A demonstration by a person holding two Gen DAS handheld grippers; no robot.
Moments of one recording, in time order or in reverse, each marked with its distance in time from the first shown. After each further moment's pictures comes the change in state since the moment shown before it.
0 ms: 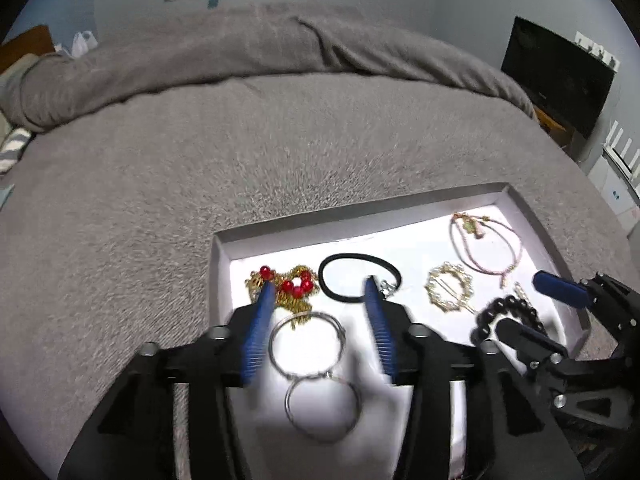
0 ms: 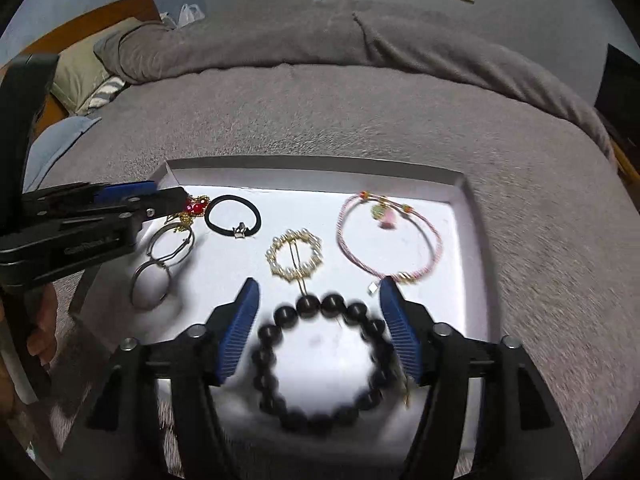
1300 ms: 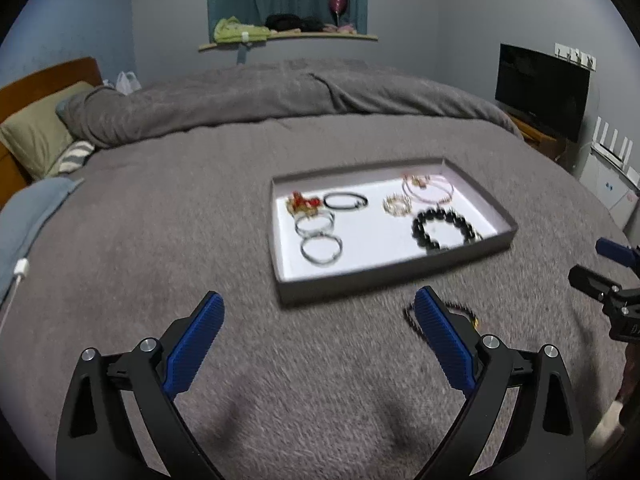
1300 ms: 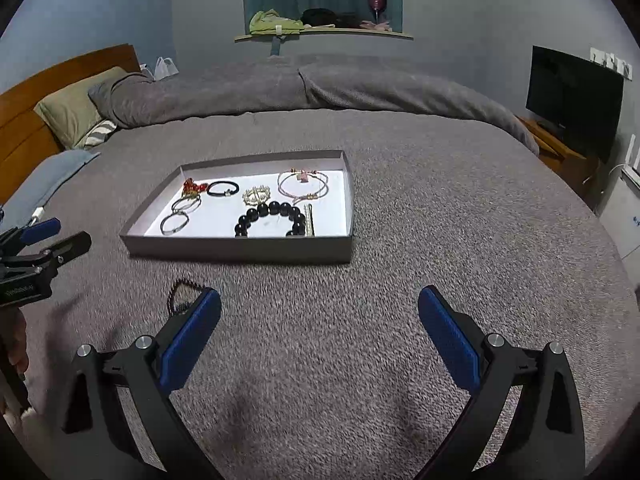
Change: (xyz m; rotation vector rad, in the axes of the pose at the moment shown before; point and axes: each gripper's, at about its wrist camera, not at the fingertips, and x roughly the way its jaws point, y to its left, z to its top) left arm -0.144 -0.034 -0.134 0.010 -0.181 0.104; right arm -0.150 -0.021 -0.130 0.084 -0.187 -0.117
